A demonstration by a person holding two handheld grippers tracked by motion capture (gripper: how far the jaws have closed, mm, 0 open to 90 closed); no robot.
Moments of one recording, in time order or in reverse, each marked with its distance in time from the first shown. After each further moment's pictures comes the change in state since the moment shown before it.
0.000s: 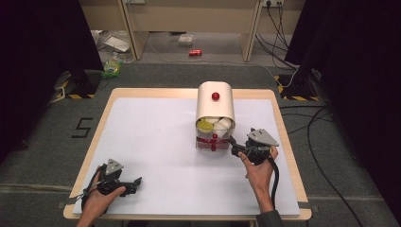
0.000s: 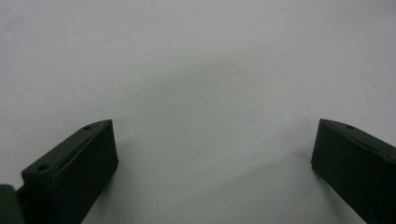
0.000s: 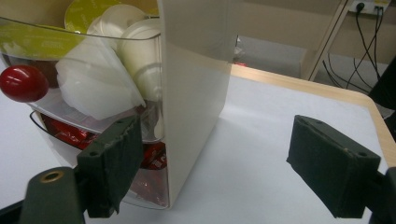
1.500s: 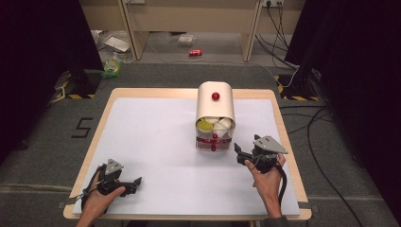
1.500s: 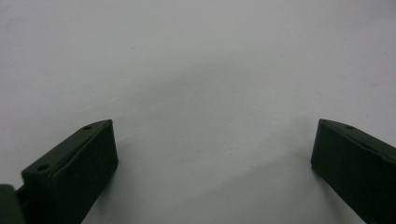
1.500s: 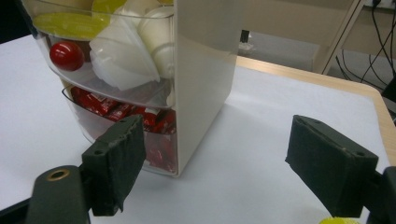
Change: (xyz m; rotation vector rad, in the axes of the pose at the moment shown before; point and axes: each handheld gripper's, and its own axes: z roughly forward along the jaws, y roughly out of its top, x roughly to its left) left arm 0.000 0.000 0.000 -0.002 -0.004 -0.003; right arm -0.006 -0.010 -0.028 0.019 0.053 -0.009
